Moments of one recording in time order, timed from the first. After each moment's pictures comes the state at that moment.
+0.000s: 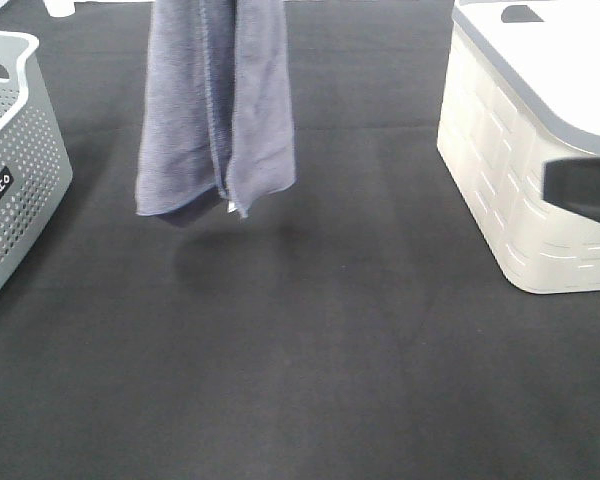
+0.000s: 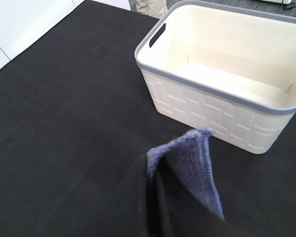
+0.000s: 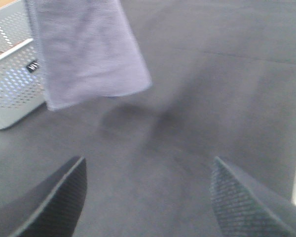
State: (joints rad) left arm -0.51 1.82 -2.34 -0.21 1.16 0.42; right arm 0.05 0.71 -0.48 1.00 0.57 -0.99
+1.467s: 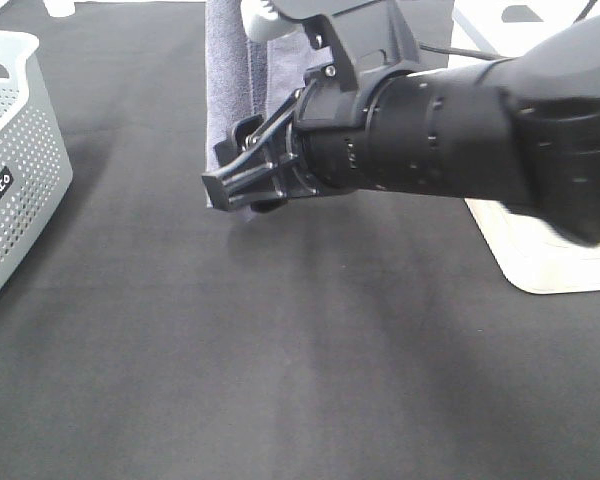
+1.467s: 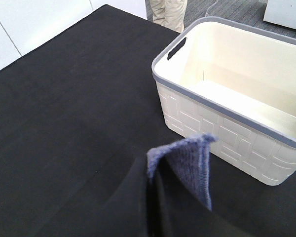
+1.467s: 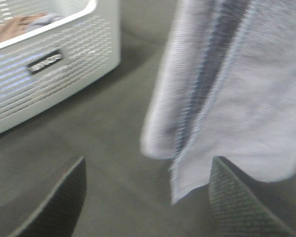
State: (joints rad) left arm -0.51 1.89 -2.34 -0.18 1.04 0.32; right arm 0.92 1.50 -0.86 1.35 -0.35 -1.25
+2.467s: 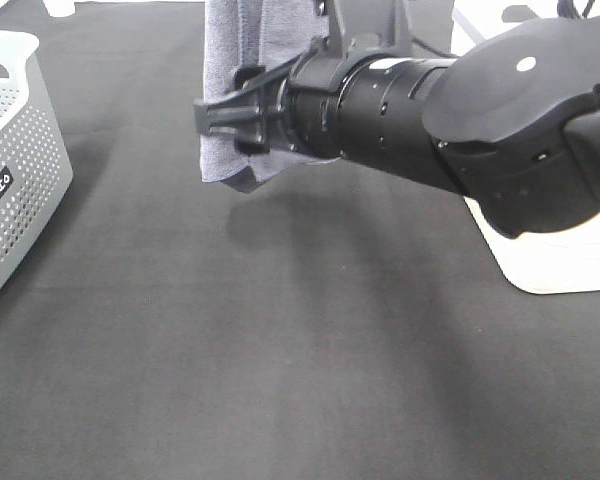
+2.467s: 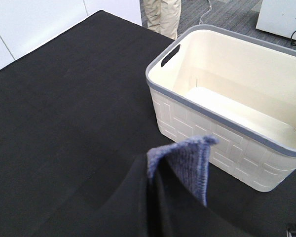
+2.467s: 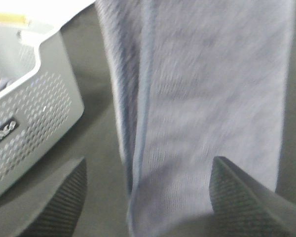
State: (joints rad) left arm -0.51 1.89 -2.34 -0.21 1.03 0.32; right arm 0.92 1.58 -0.90 1.12 -0.54 -0.81
